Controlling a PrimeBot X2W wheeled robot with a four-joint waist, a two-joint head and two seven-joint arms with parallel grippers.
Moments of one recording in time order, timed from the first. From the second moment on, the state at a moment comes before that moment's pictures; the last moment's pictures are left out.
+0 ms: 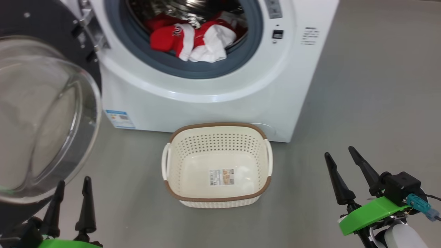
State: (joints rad) left arm -0.05 0.15 -0.01 0.20 -0.44 -0.13 -0.26; right arm -0.16 -0.21 0.11 0.22 0.32 0.12 -0.25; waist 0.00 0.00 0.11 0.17
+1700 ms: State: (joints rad) left arm -0.02 0.17 -0.09 0.18 -0.43 -0.13 -0.26; right arm -0.11 -0.19 0.05 0.19 0.32 0.12 -0.25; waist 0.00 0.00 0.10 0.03
